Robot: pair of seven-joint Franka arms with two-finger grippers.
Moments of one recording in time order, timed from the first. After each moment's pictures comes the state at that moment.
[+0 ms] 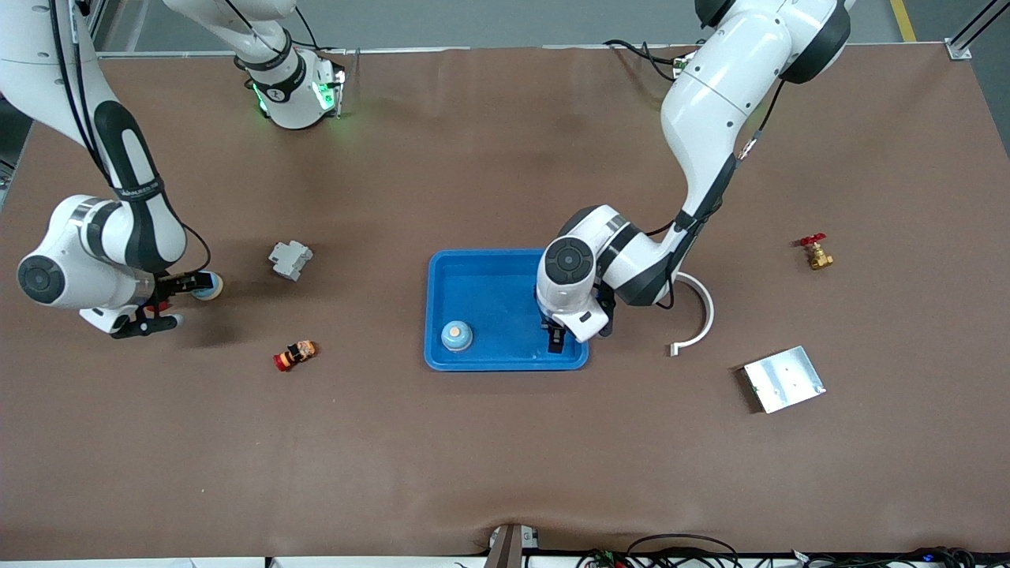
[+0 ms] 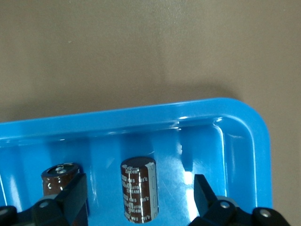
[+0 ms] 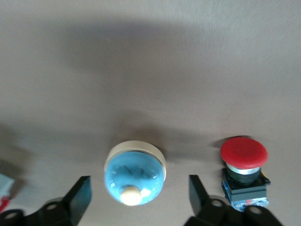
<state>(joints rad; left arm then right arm) -0.45 0.85 -0.26 -1.45 0.24 2.25 -2.23 -0.07 0.46 -0.18 -1.97 0.00 2.13 -0.42</state>
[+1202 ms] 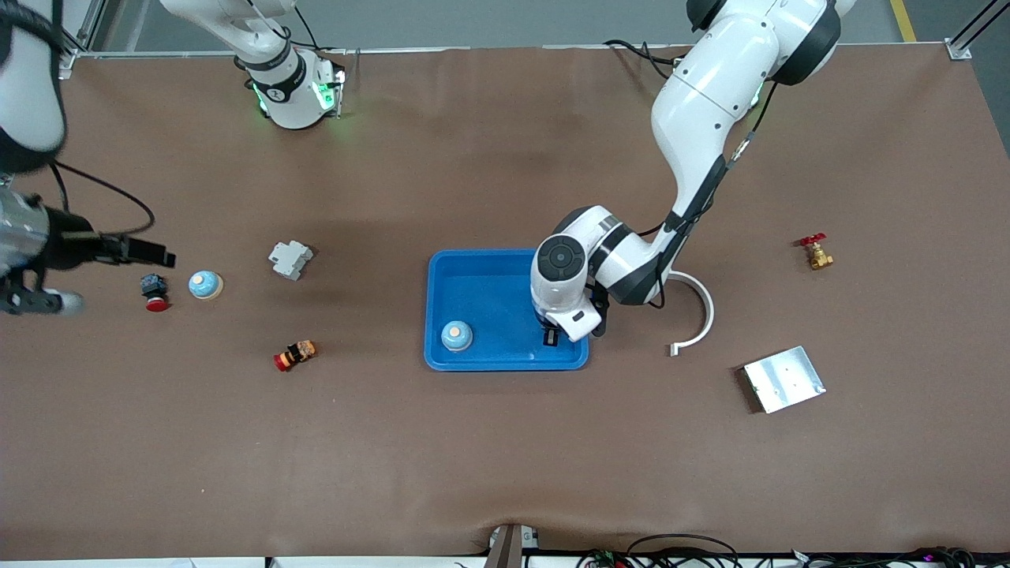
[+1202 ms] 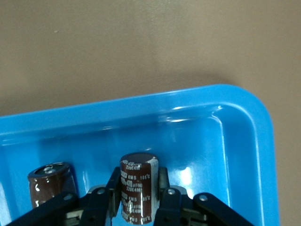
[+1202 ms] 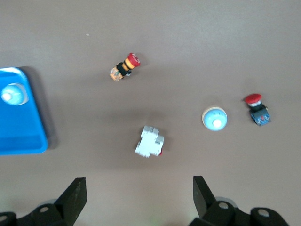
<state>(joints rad) -0.49 0.87 -0.22 -1.44 0.25 2.28 -2.21 0.02 0.15 -0.11 -1.52 0.13 1.49 0.00</state>
